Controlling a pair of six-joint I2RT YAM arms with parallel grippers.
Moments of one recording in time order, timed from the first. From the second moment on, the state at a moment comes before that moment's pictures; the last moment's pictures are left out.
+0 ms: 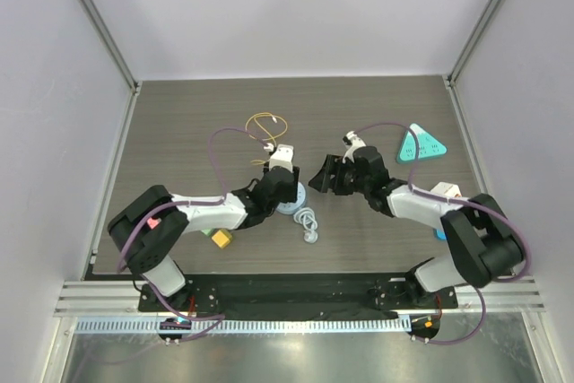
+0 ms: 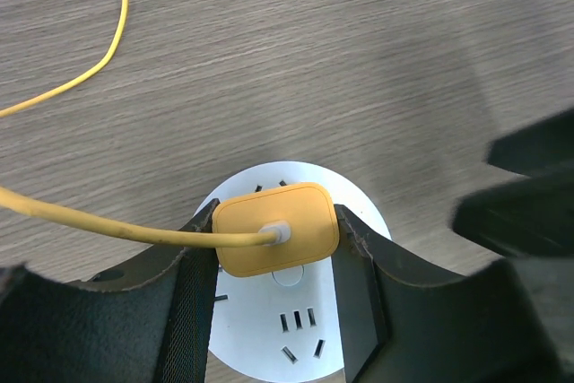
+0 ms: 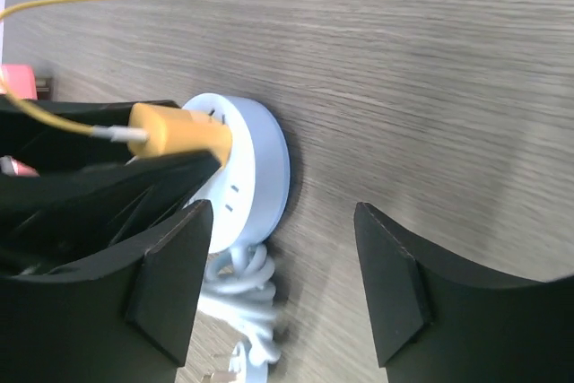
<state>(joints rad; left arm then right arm) -0.90 1.65 0.80 0.25 -0.45 -0.44 0.48 1.40 0.59 0.24 -0.25 0.59</state>
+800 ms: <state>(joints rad) -0.90 1.58 0.62 0.50 -0.41 -0.43 0.48 1.68 0.51 0.71 -0.51 0.66</state>
